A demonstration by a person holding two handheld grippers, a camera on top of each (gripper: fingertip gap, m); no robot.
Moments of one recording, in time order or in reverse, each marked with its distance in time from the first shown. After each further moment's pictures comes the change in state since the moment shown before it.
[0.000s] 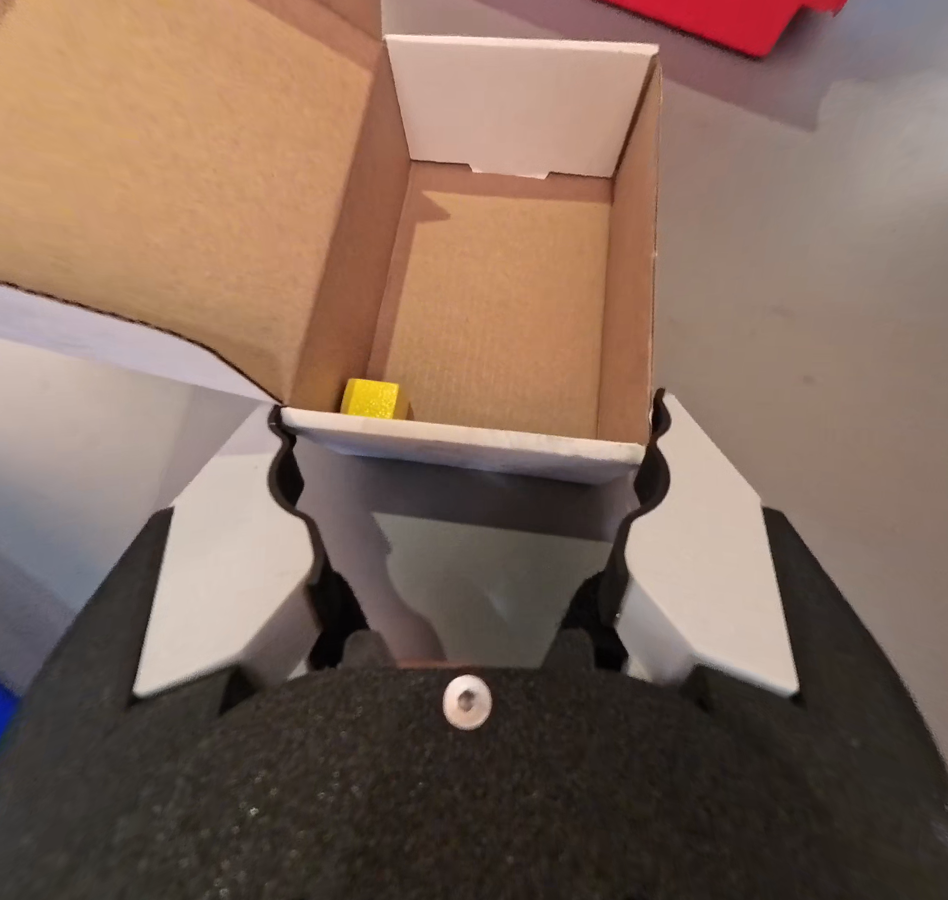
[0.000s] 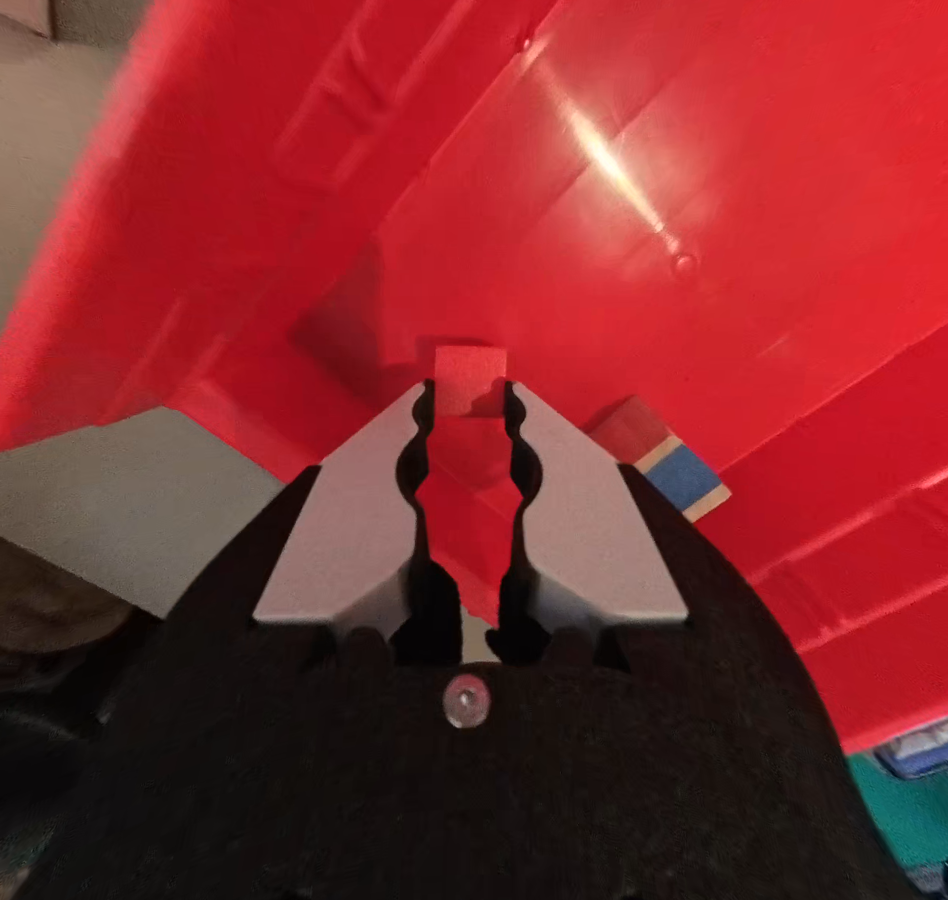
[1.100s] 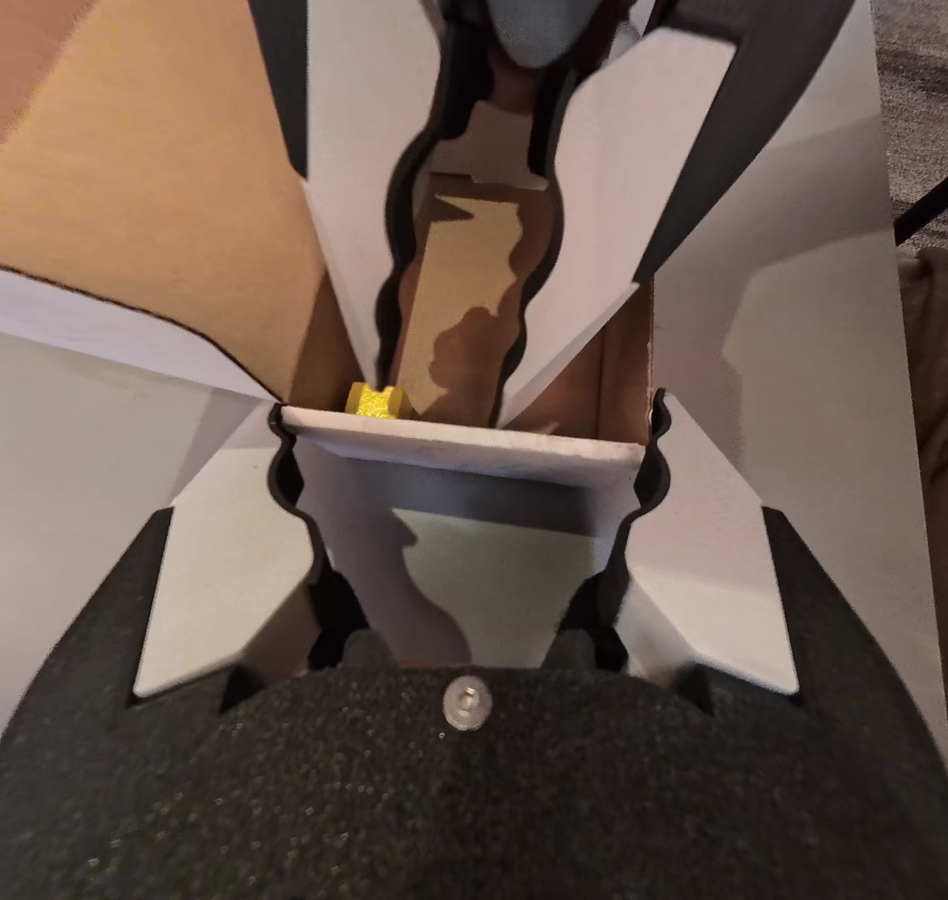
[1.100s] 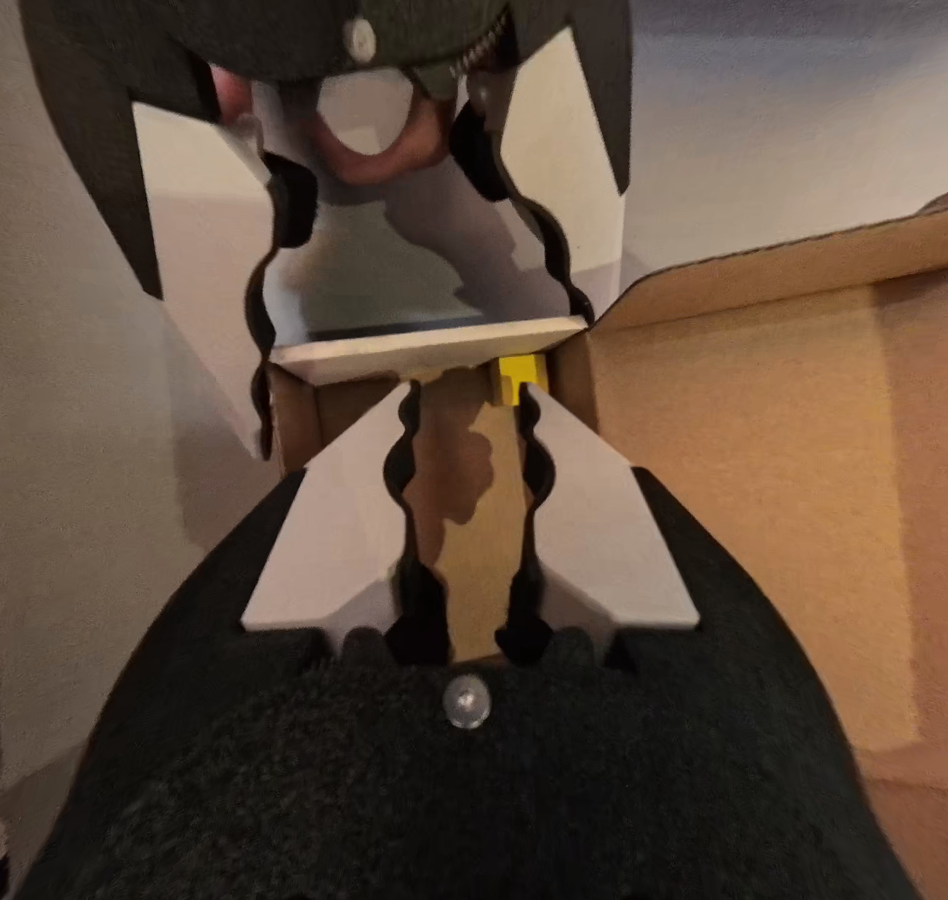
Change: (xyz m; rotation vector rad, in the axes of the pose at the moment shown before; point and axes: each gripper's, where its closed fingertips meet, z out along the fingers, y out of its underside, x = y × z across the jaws) left arm 0.047 -0.003 -0.003 0.074 0.293 0.201; right arm -0.242 -0.171 0.009 0.460 -0.125 -0.755
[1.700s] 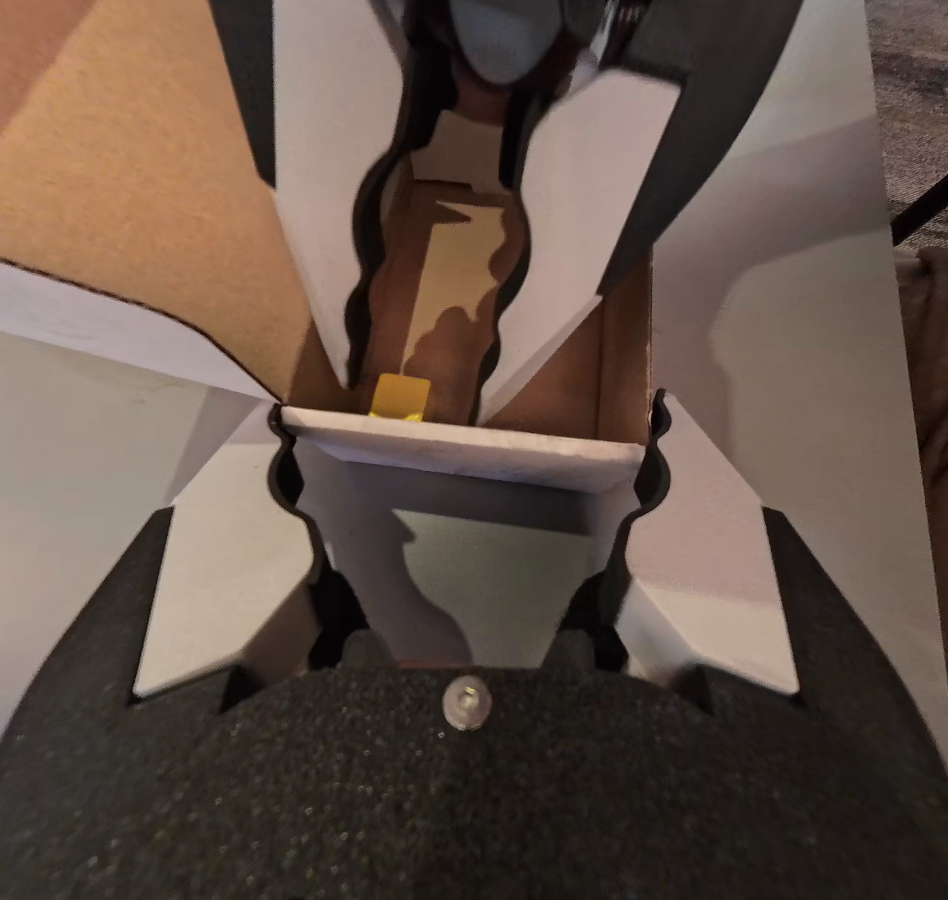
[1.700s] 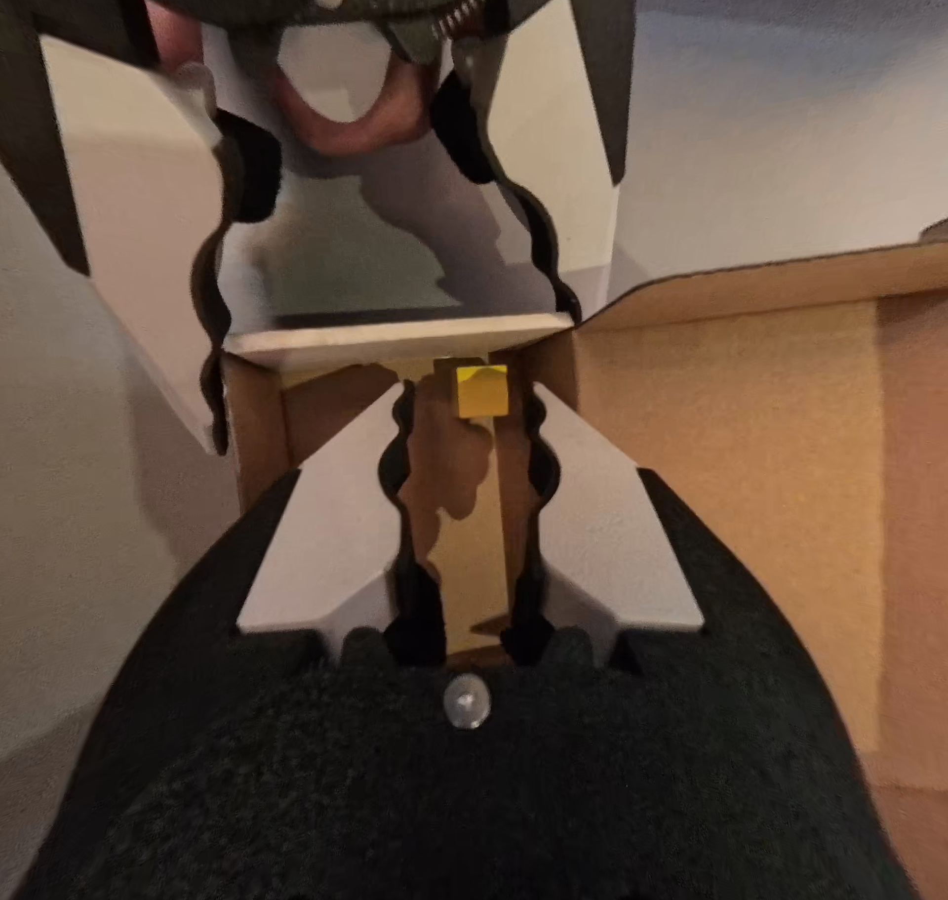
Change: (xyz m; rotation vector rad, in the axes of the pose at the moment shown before) left arm 0.000 -0.001 0.001 0.005 0.003 0.005; right arm 0.008 0.006 0.005 -0.045 0.033 -0.055
